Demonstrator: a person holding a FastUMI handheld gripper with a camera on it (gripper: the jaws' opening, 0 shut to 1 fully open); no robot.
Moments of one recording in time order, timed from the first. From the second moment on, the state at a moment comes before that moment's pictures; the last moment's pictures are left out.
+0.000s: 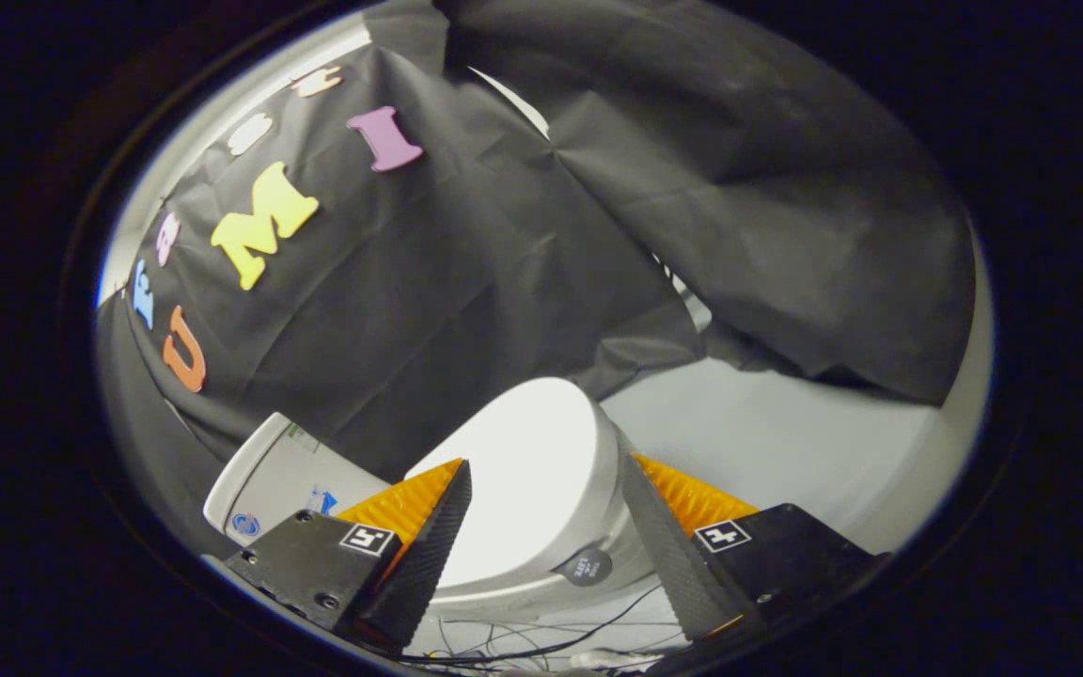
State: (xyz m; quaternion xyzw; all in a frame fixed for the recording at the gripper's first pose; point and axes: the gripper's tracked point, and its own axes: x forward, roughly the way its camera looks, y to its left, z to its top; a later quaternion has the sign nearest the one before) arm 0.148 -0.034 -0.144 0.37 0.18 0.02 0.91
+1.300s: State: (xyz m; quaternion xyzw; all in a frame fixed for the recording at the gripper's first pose) arm 0.148 0.021 -0.260 0.47 0.33 0.05 0.82
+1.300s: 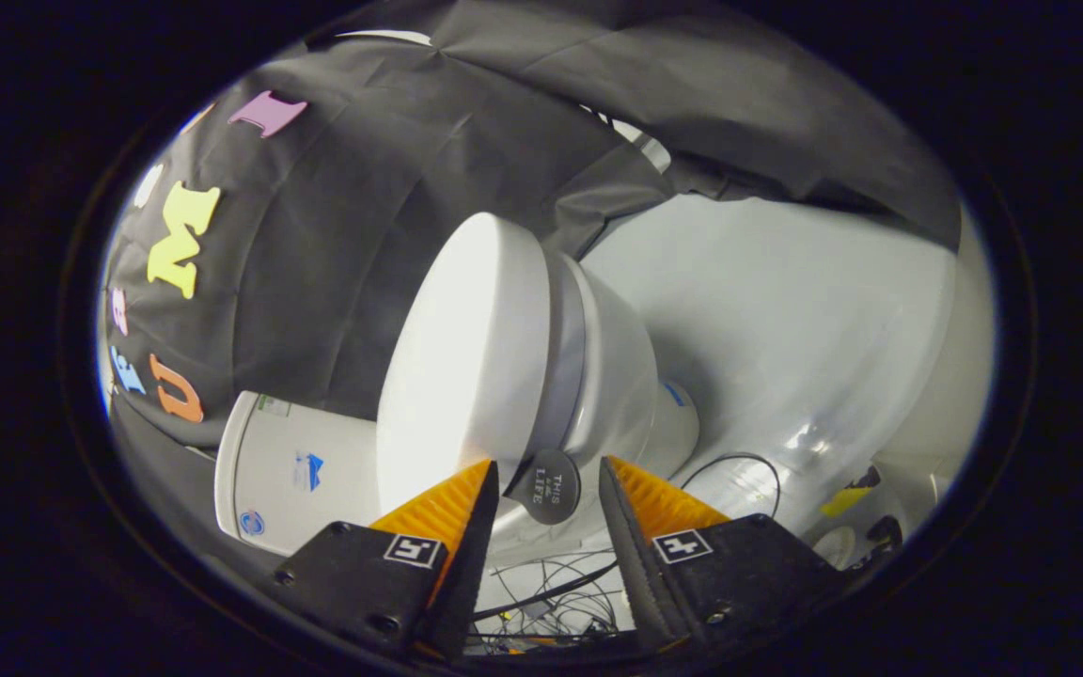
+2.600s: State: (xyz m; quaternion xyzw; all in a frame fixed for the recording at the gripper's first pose) arm 0.153 0.027 -0.262 0.55 0.32 0.08 0.76
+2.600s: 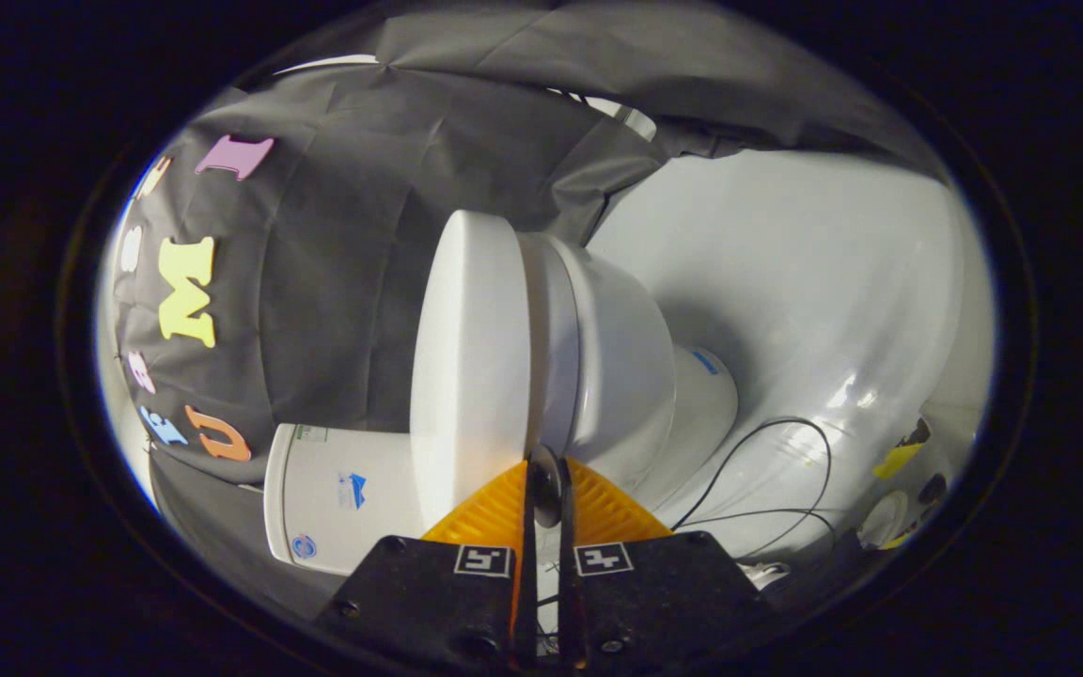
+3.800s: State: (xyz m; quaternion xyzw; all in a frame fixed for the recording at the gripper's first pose) arm 0.147 0.037 -0.209 0.54 0.30 0.10 0.78
